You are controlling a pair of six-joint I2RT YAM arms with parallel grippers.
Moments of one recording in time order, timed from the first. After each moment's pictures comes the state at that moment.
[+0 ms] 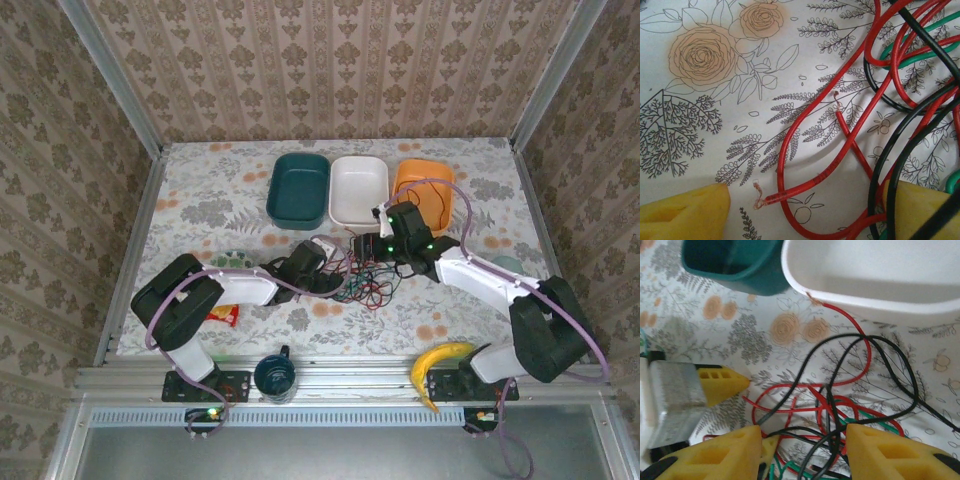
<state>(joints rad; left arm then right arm) -0.88 1.67 0.71 0.12 -0.08 -0.24 0.49 1.43 0.83 -0.20 -0.18 0.44</state>
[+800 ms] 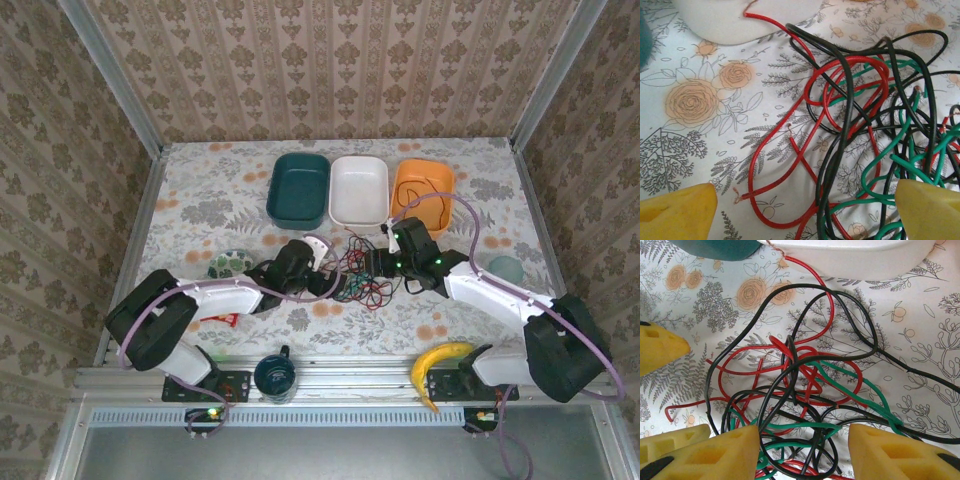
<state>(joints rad) -0.87 1.51 0.63 0.22 0.04 -0.23 0.52 1.30 0.71 -0.24 -0.10 0.42</state>
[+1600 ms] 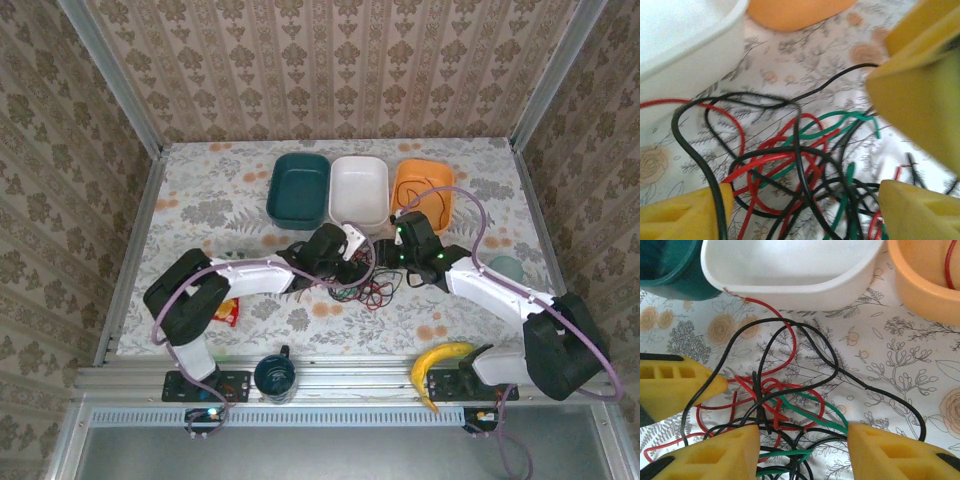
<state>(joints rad) -0.94 1.76 0.94 0.11 0.08 -0.14 0.48 1.31 0.74 -0.25 0.00 0.49</state>
